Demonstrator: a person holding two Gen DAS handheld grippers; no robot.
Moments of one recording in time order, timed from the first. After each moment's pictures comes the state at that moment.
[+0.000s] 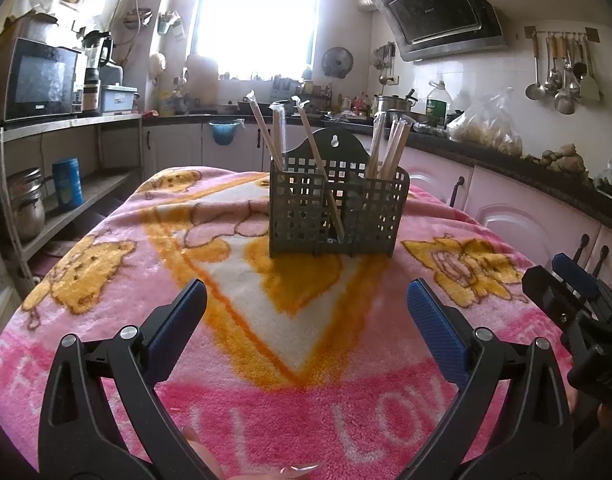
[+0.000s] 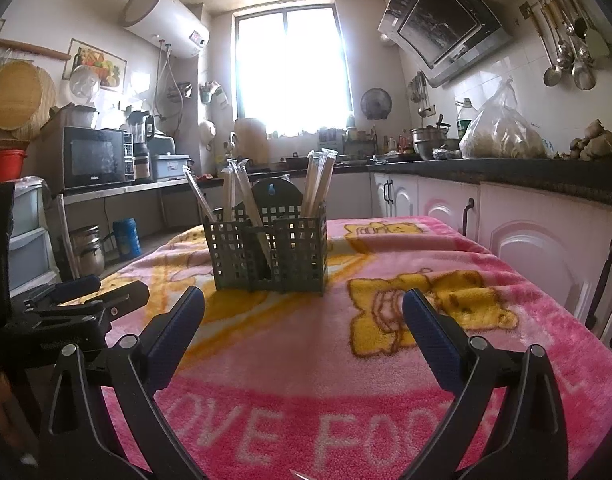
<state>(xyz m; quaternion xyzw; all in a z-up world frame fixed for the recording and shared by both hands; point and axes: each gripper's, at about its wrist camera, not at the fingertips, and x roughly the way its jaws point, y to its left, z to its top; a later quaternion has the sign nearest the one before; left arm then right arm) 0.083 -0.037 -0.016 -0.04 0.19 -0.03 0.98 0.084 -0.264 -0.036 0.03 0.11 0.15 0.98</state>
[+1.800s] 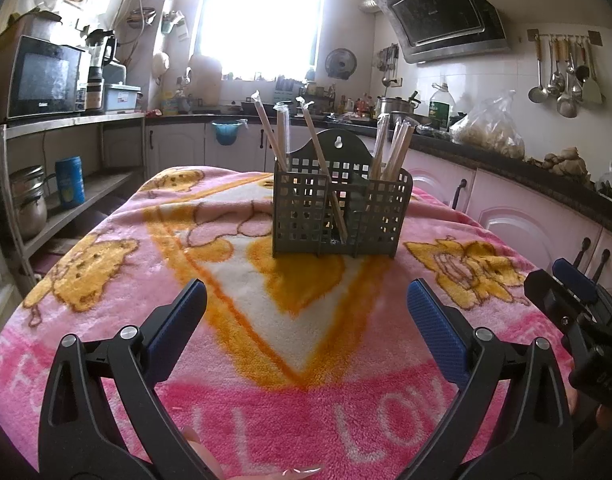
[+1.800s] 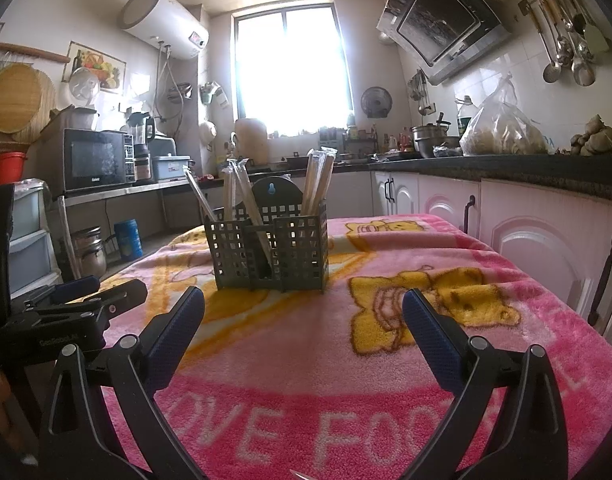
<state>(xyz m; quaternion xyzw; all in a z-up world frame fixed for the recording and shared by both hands) 0.083 -0.036 -0.015 -0.04 0.19 -0.02 0.98 0.085 -0.262 -0.038 0.03 0.11 0.15 0.98</state>
